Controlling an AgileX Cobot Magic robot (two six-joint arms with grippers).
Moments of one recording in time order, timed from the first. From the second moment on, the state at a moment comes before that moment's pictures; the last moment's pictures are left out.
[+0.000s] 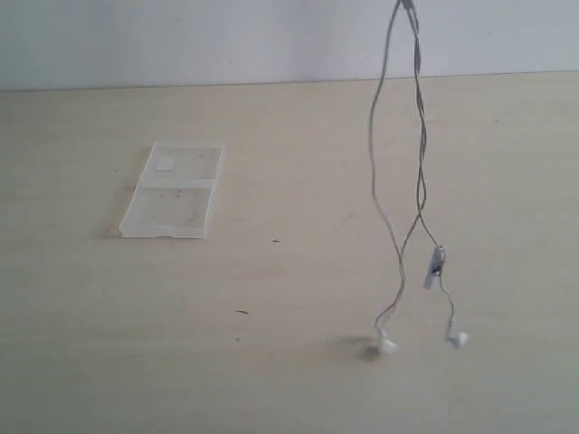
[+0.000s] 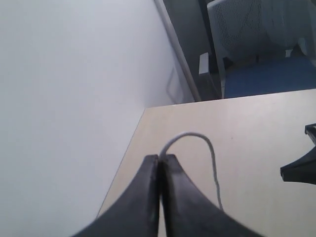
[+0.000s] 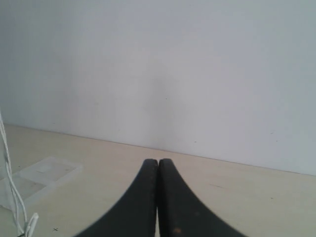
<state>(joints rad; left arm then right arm) -0.72 1.49 -2.11 -0.32 1.03 0.62 0.35 0.01 0.00 0.37 0.03 -0.38</state>
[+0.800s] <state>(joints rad) -0.72 1.48 -2.12 -0.34 1.03 0.61 0.35 0.01 0.00 0.37 0.03 -0.38</state>
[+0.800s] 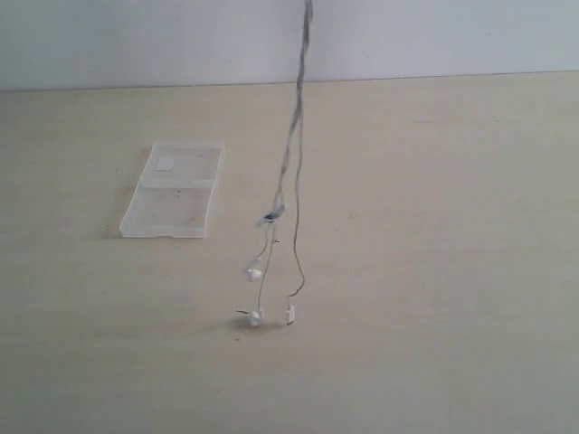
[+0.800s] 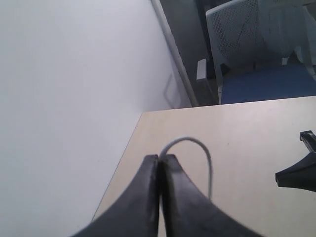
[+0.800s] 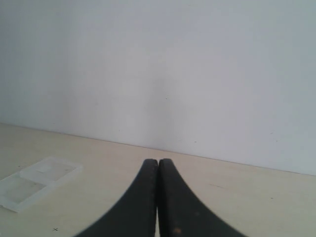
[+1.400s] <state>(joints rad) -0.72 1.48 -2.07 -0.42 0.96 0.63 0.35 0.01 0.00 0.58 -0.12 -0.17</state>
